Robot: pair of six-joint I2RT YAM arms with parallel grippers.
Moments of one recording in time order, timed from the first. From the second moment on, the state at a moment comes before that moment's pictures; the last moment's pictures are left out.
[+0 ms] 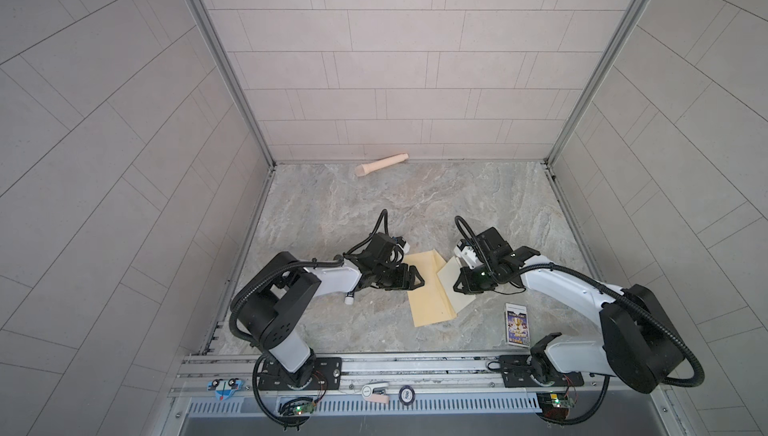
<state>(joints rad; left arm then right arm) -0.67 1.64 0.67 0.07 0.55 -0.63 0.45 1.34 0.69 -0.55 -0.48 0.36</state>
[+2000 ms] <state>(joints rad) -0.66 1.68 0.64 0.19 0.61 -0.58 0.51 1.27 0.53 -0.30 -0.33 0.43</state>
